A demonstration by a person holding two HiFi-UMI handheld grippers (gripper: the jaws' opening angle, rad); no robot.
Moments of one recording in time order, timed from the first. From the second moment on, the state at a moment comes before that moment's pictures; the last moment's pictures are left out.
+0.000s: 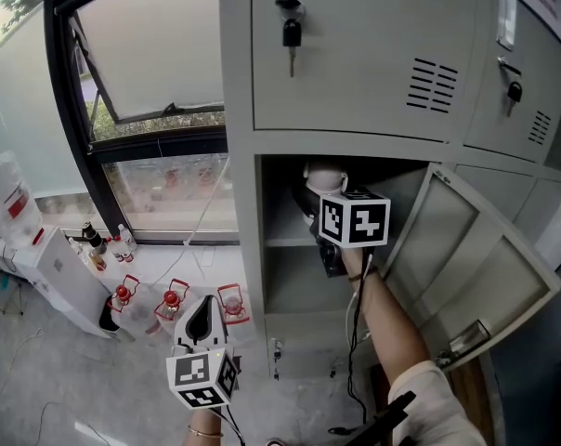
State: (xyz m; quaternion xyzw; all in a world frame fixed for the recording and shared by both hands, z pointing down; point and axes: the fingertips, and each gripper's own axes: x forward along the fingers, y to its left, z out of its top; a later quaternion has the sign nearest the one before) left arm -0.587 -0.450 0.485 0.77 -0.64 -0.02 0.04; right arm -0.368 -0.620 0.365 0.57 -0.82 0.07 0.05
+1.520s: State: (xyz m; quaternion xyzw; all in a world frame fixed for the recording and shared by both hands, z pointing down) left arm -0.526 -0.368 0.462 0.76 -0.64 -0.02 0.05; right arm -0.335 -0.441 0.410 0.60 -0.80 0.00 0.04
